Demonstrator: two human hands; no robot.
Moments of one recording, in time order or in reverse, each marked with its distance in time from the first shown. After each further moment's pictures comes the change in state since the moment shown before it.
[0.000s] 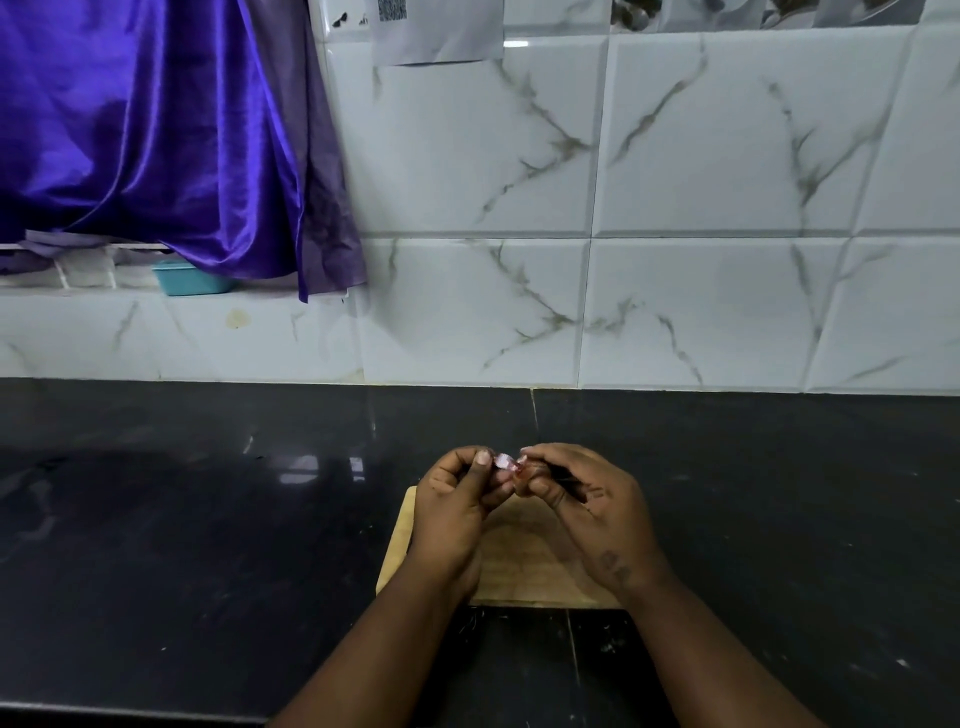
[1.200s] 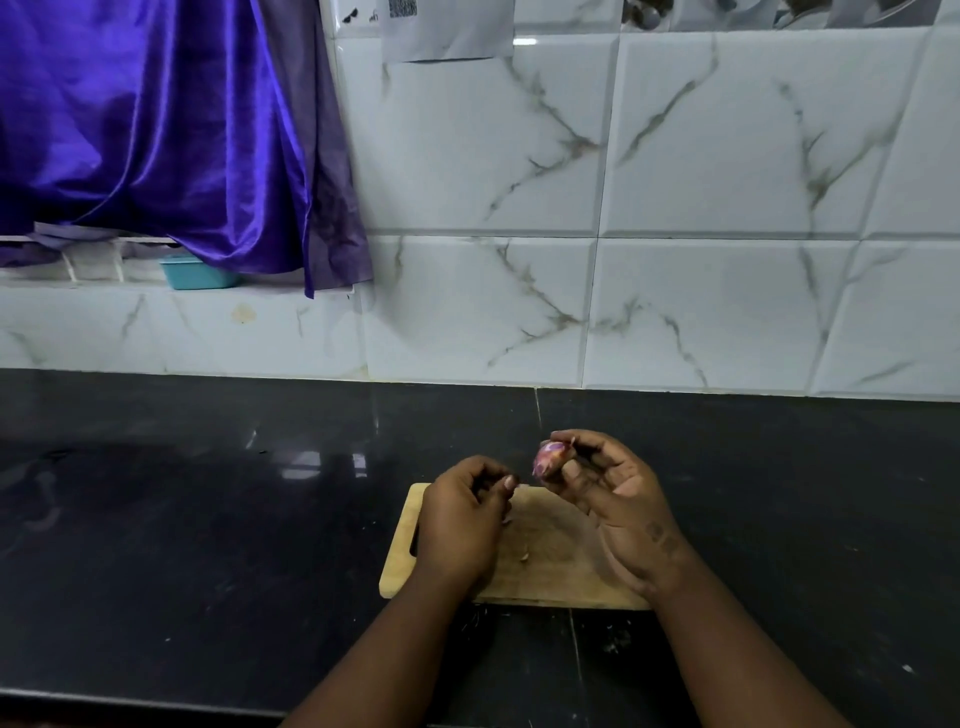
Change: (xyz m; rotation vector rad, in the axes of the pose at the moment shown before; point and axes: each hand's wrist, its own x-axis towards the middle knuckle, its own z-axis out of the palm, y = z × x) left_hand -0.005 -0.006 -0.012 0.785 -0.015 0.204; right_hand 0.004 0.008 -0.009 0.623 0.033 0.331
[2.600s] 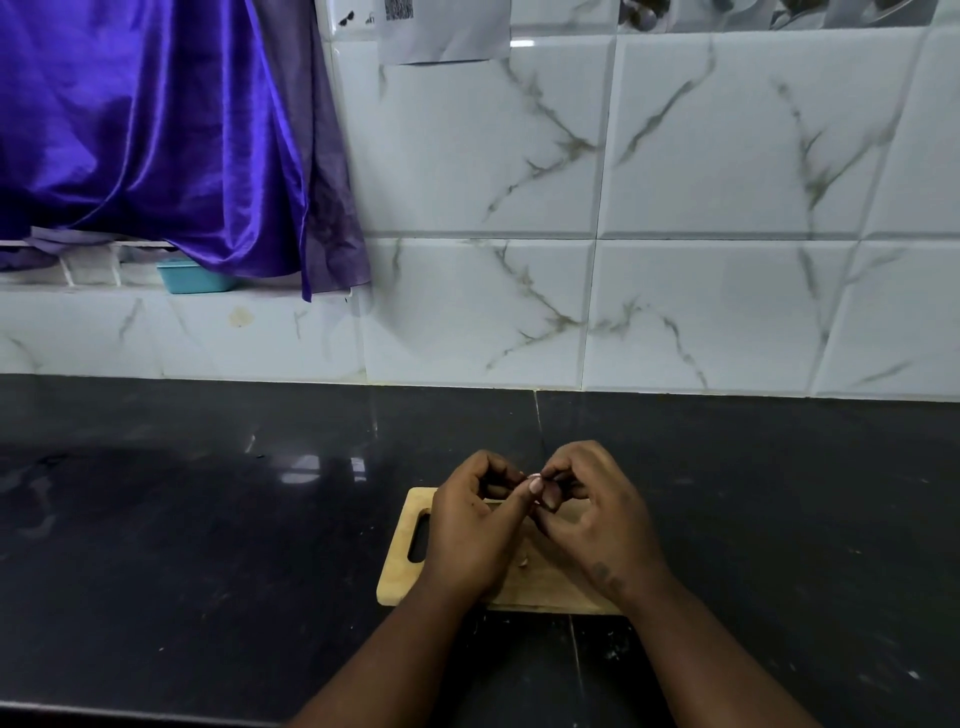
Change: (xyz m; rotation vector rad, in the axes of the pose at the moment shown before) left_hand -0.006 0.008 0.006 -0.089 -0.011 0.105; right_hand -0.007 0.005 0.009 -0.961 0.023 -0.374
